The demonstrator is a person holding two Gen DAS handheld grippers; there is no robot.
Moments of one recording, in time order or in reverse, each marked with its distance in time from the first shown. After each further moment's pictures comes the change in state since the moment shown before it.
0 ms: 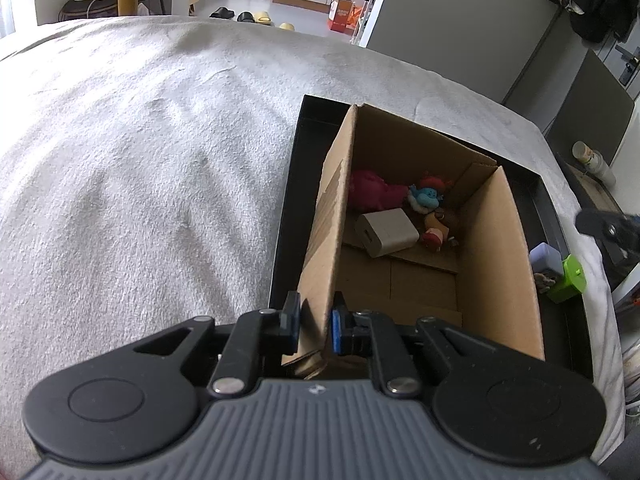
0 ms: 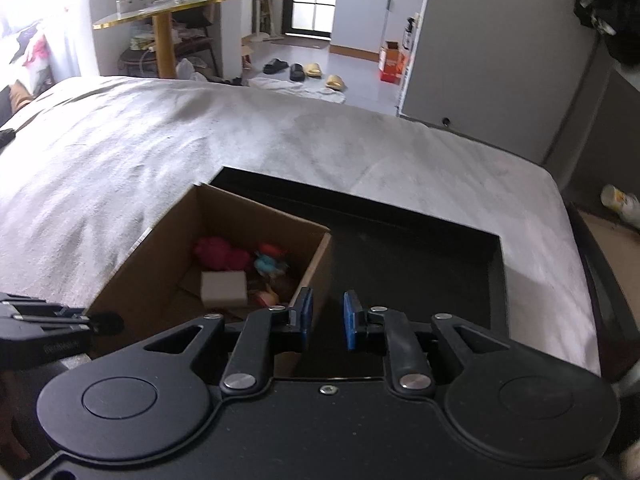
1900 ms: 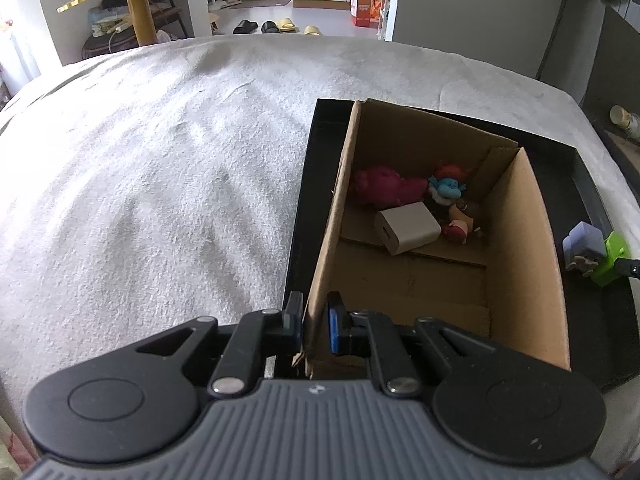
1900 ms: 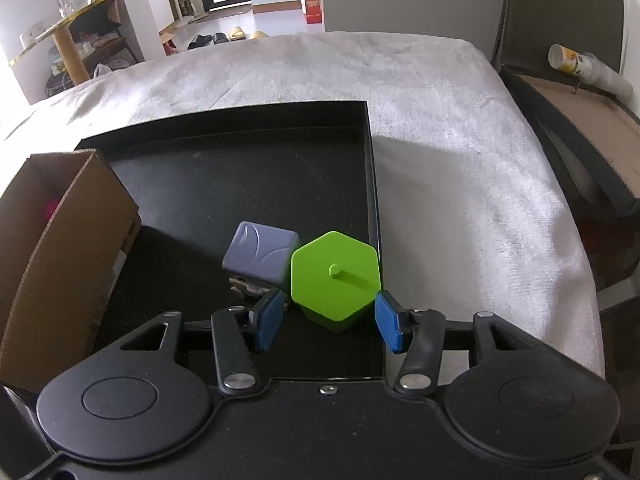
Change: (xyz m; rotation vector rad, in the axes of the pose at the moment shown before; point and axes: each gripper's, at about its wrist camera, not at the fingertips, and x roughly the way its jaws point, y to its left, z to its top) left arm -0.001 -0.037 0.001 0.093 0.000 0.204; right arm 0.071 -0.161 -0.086 0.243 0.129 0.000
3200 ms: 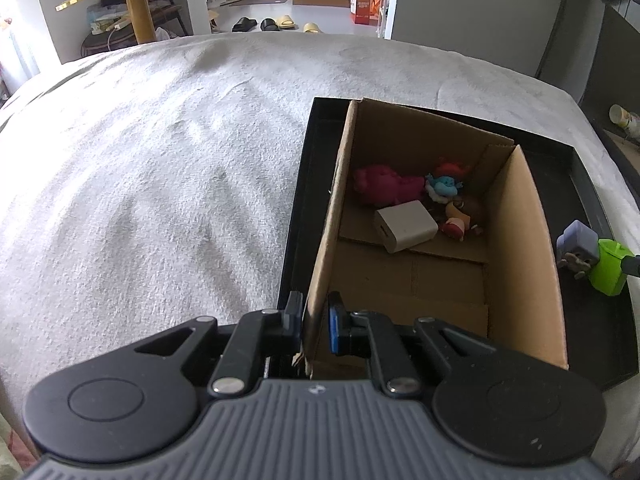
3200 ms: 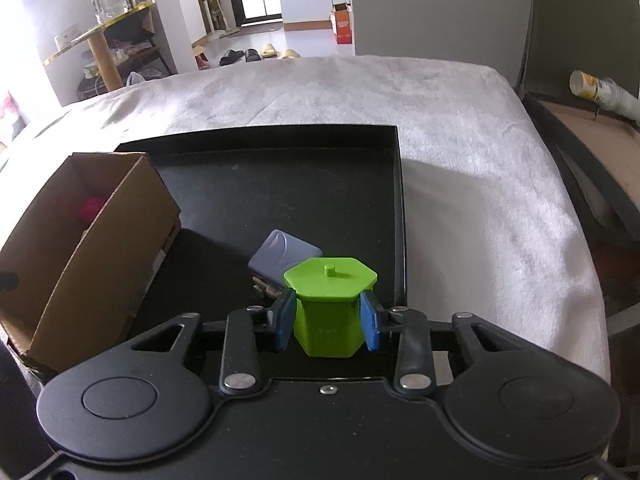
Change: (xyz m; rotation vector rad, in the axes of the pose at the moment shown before) left arm -0.001 -0.002 0.000 -0.001 0.008 -0.006; right arm -0.026 0.006 -0.005 -0.054 -0.069 0.074
